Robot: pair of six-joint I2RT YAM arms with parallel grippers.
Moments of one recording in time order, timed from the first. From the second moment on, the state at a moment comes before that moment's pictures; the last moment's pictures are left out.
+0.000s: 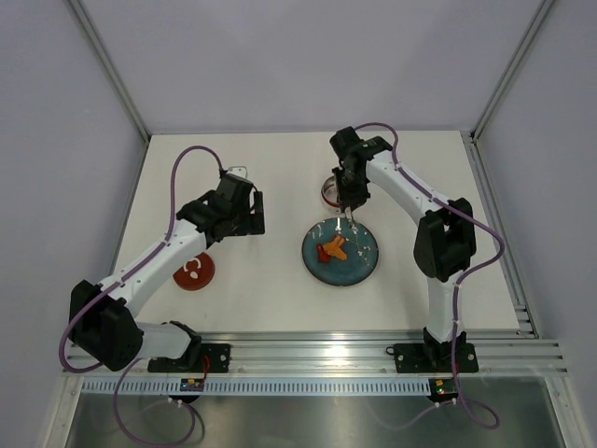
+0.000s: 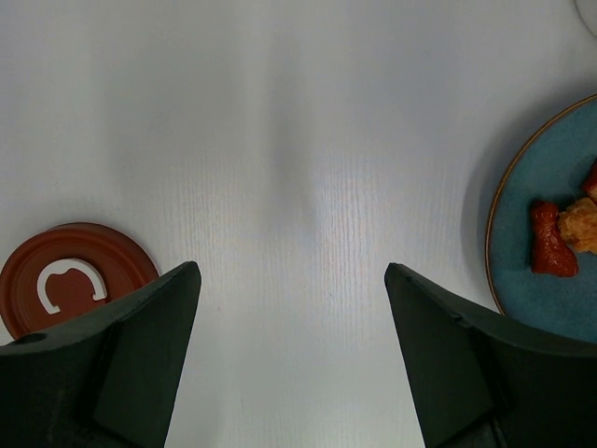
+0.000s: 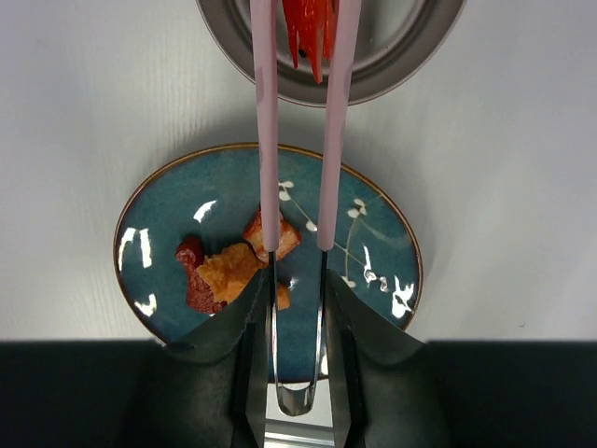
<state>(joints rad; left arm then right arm) -0.53 1.32 1.09 -0.70 -0.28 -0.47 0.49 2.01 1.85 -1.08 0.06 0.34</state>
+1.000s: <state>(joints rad) -0.53 1.28 1.07 -0.71 -0.29 -0.47 0.49 2.08 1.85 -1.06 0.00 0.34</state>
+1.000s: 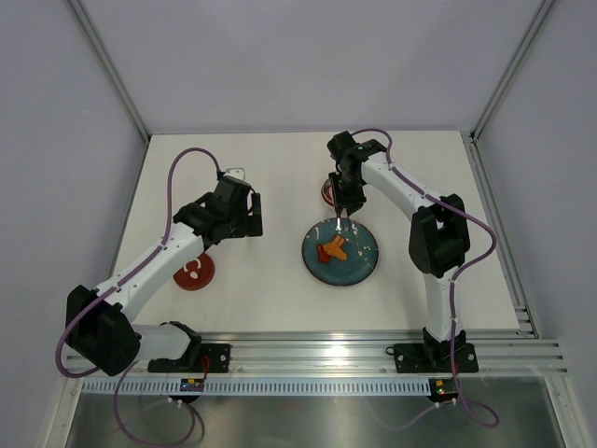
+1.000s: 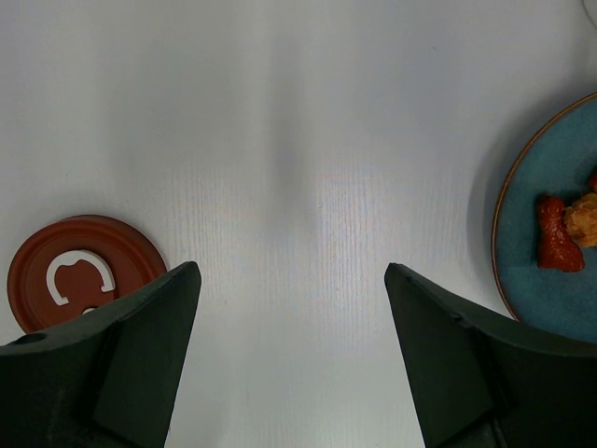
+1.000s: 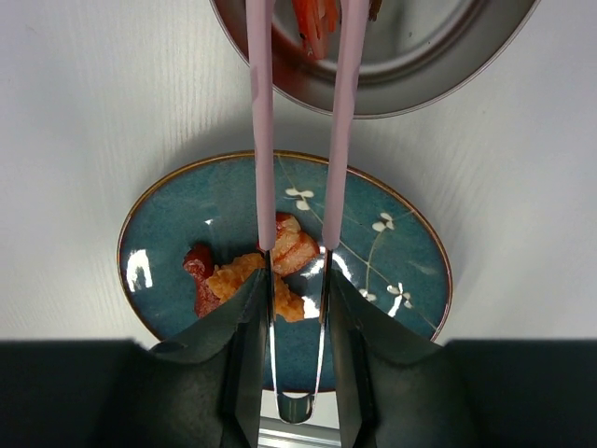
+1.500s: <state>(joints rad) -0.53 1.28 1.07 -0.71 -0.29 -0.47 0.49 1.97 1.85 -1.06 0.08 0.35</state>
